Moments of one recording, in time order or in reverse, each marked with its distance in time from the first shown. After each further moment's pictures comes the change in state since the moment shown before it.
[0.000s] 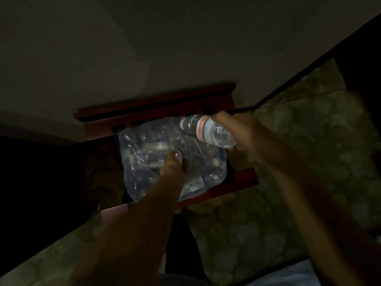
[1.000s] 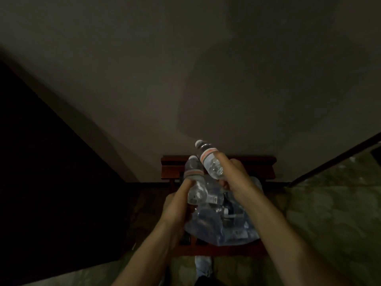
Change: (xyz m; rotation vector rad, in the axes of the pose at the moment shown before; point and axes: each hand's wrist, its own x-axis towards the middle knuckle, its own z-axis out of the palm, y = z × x) left_hand -0.203 0.084 -0.182 0.281 -0.376 0.497; right_hand -0.104 -0.117 0.137 0.216 0.010 -0.062
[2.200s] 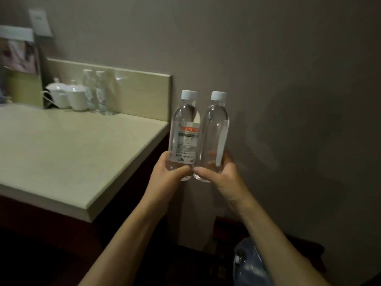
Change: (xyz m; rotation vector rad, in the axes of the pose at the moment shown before) left_hand -0.277 0.130 -0.230 0.120 0.133 1.072; right_hand -0.286 -0.103 0.209 0.173 -0.466 -0.956
